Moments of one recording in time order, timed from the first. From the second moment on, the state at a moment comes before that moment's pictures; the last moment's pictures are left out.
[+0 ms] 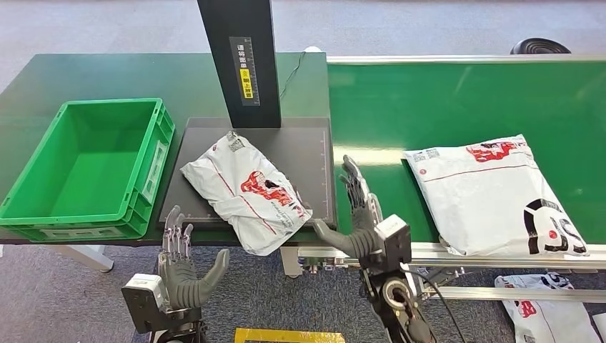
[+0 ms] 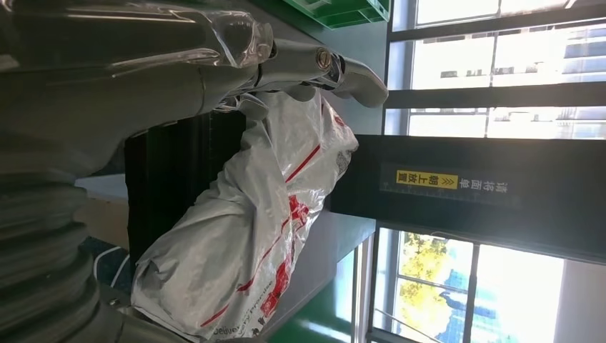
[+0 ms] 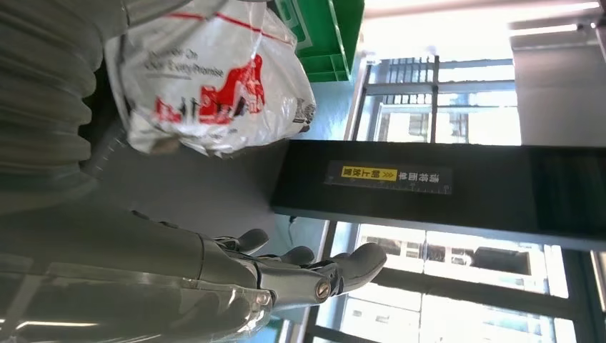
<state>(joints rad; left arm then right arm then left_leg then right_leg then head) 0.09 -0.24 -0.31 -1.40 -0.01 0.28 -0.67 -0.14 0.06 0.37 -1.27 0.13 -0.16 -0.65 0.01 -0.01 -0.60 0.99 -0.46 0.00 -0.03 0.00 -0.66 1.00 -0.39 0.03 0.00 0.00</state>
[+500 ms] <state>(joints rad) 0.11 -0.22 -0.30 -1.45 -0.10 0.27 -0.58 0.16 0.21 0.27 -1.40 0.08 -0.07 -0.66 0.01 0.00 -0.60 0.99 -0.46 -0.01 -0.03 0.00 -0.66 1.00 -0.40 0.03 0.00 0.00</state>
